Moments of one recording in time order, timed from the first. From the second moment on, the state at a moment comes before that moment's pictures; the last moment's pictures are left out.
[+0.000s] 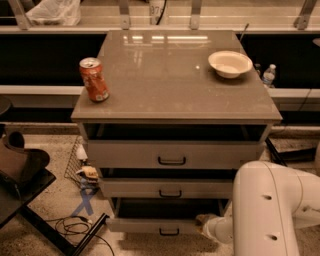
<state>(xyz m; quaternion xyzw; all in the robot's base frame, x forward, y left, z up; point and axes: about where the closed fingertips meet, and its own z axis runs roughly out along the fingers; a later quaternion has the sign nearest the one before) 0.512 -0.198 0.192 -0.64 0.72 -0.04 0.26</state>
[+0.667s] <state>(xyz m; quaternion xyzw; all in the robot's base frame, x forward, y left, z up) 0.485 -0.220 0.204 -0.62 0.74 -0.04 0.24</state>
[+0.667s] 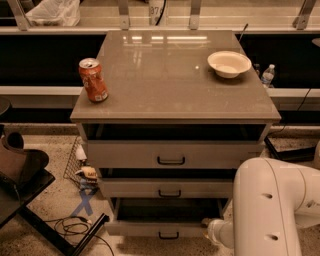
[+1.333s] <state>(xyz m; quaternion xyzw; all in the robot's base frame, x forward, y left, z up) 0.481 -0.218 0.200 -0.63 0.74 -0.03 0.23</state>
